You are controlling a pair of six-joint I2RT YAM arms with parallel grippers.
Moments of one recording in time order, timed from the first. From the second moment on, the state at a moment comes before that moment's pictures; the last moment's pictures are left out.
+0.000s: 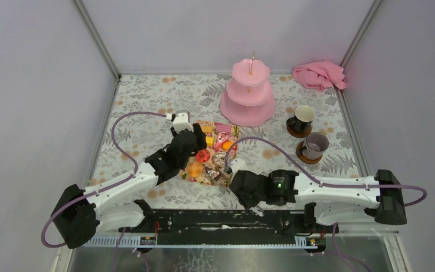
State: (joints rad) left arm -0.80 1.12 0.66 -0.01 -0.57 -0.59; right arm 1.37 1.19 0.87 -0.78 0.23 0.57
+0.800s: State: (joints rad) left arm -0.80 1.03 0.66 -0.02 -0.61 -0.58; right arm 1.37 1.02 1.01 -0.93 0.28 0.67
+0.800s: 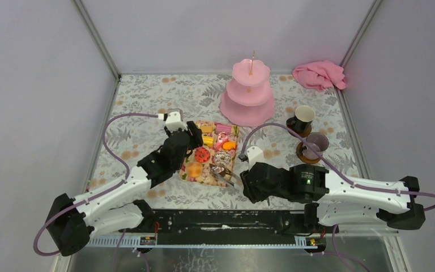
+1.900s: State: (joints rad) left arm -0.80 1.02 0.66 -0.03 -0.60 -0.58; right arm 1.02 1.28 1.11 -0.81 0.62 0.58
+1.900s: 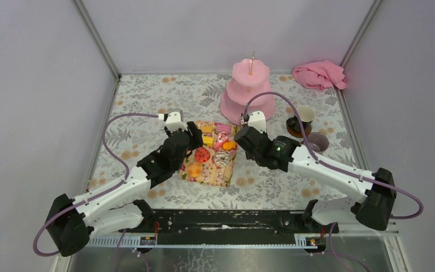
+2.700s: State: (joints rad) left arm -0.80 1.02 0.64 0.00 -0.59 -0.58; right arm 0.74 1.46 1.05 -0.52 0.51 0.48
